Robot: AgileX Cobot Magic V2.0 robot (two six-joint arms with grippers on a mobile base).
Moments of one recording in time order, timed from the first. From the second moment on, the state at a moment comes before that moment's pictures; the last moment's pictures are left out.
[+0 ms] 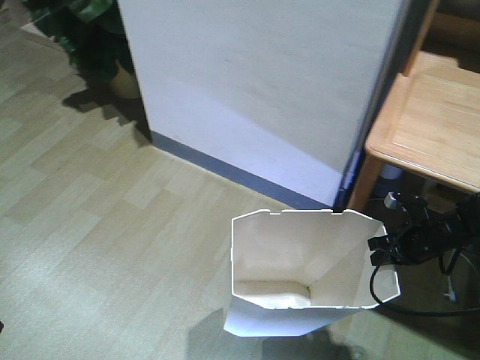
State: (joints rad) left arm -0.01 -0.01 0.03 -0.04 0.27 -0.04; right arm -0.30 2.38 -0.99 1.07 0.54 -1.40
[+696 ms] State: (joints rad) left arm -0.01 -0.01 0.03 -0.04 0.27 -0.04; right arm -0.30 2.38 -0.99 1.07 0.53 -1.40
